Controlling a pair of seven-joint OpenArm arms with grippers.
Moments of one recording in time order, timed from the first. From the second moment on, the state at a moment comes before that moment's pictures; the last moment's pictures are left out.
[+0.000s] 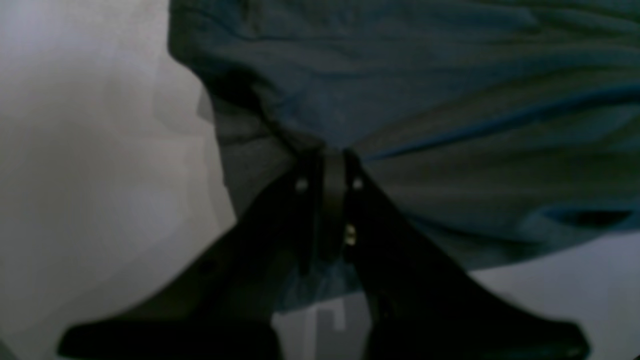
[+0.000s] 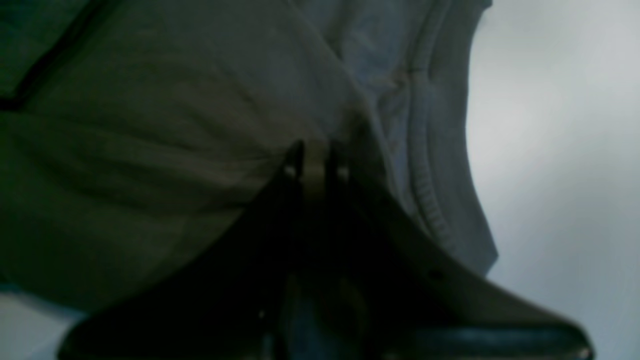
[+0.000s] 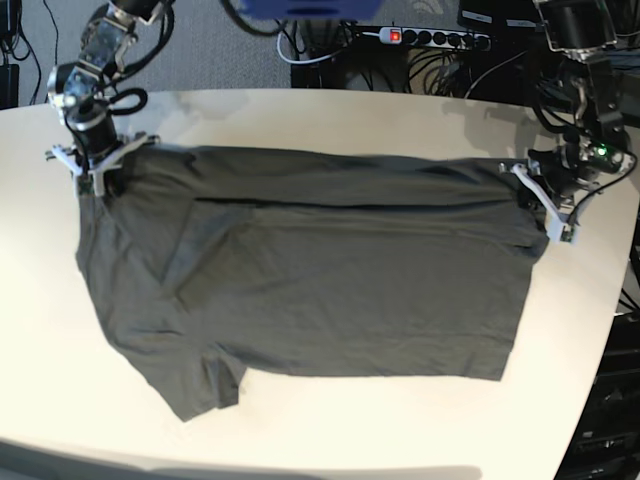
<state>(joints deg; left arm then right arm) 9.0 -19.5 -19.5 82.7 -19.0 -27.1 45.2 -12.8 -5.1 45.6 83.4 -24.3 40.5 -2.7</state>
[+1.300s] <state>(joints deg) 20.9 -18.9 -25.3 88.7 -21.2 -27.8 43.4 -19.9 -7.0 51.1 84.9 -18.3 41.4 1.8</state>
